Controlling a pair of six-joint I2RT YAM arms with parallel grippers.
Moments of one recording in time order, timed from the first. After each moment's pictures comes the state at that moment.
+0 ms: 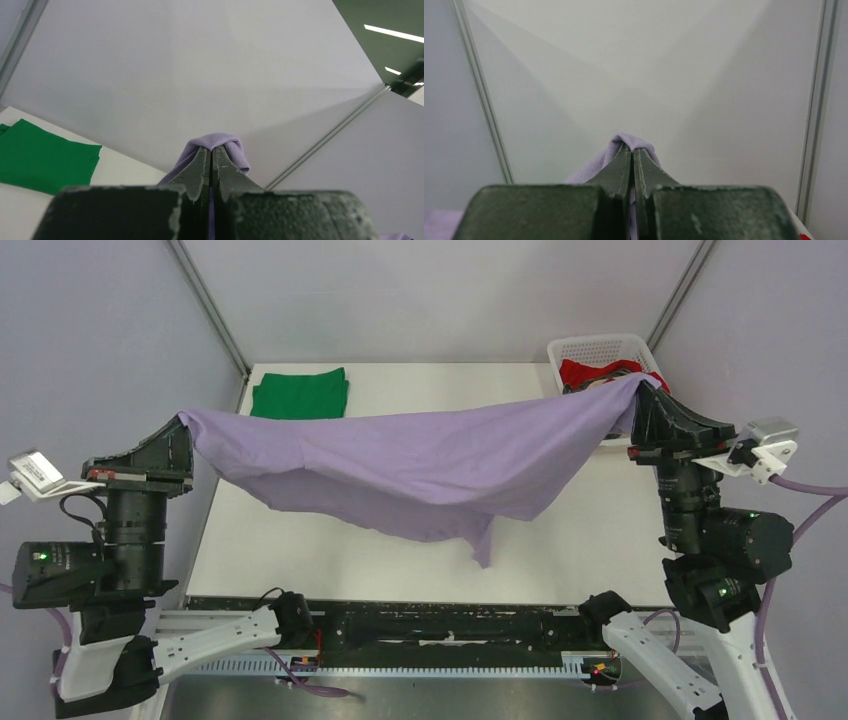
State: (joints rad) left arm -1.09 0.46 1.29 -0.11 -1.01 -0.12; right arm 0.42 0.59 1.10 0.10 0.19 -0.02
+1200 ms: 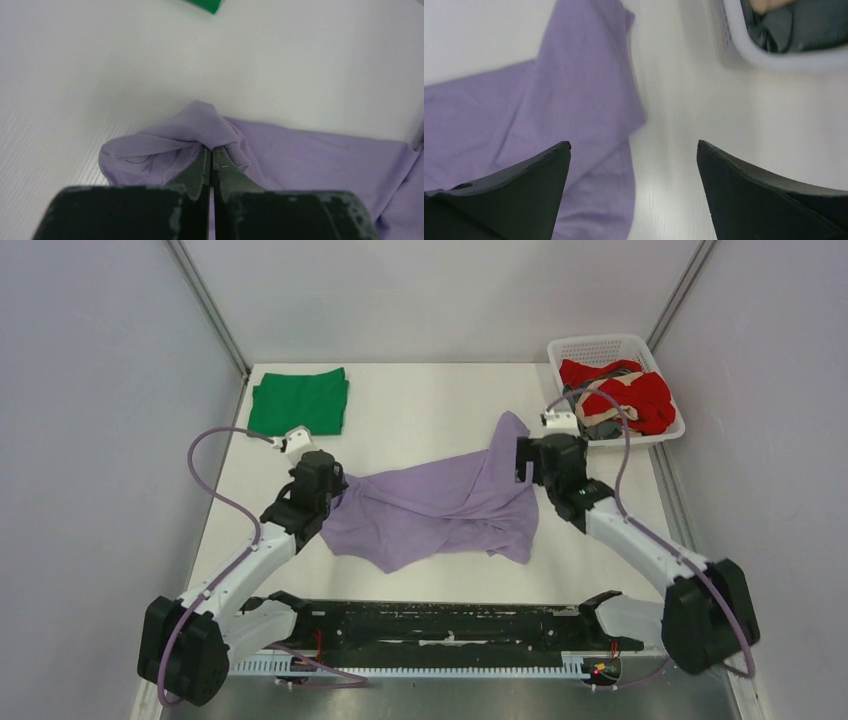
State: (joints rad) left arm -0.38 1.05 0.63 -0.15 -0.49 -0.62; right arm 0.40 1.31 0.81 -0.08 0.41 0.14
